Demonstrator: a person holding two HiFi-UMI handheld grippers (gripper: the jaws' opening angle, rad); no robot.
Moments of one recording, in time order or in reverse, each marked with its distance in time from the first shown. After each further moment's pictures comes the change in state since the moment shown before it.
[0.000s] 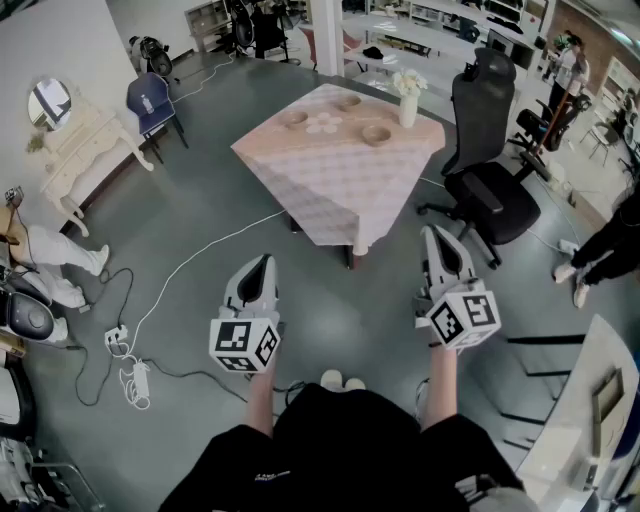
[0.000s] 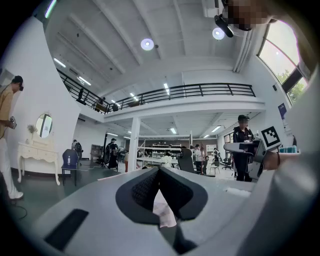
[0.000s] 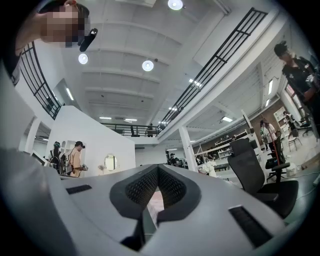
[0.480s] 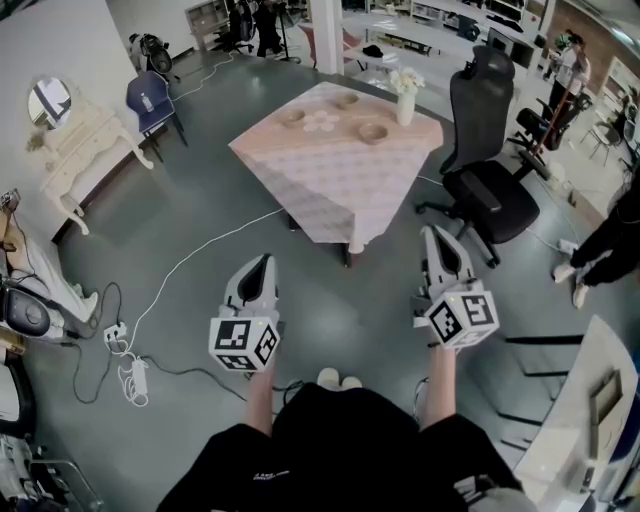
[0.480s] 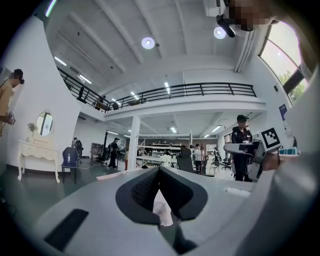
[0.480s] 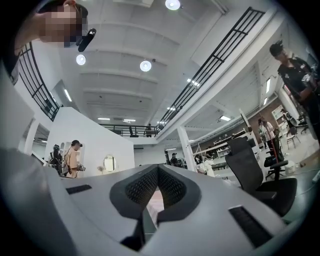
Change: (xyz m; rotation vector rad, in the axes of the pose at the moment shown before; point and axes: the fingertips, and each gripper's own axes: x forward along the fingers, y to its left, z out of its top) left arm 0.003 -0.021 -0.005 -0.009 0.012 0.003; right arm -0.013 -0.019 0.000 0.020 -0.001 -0.016
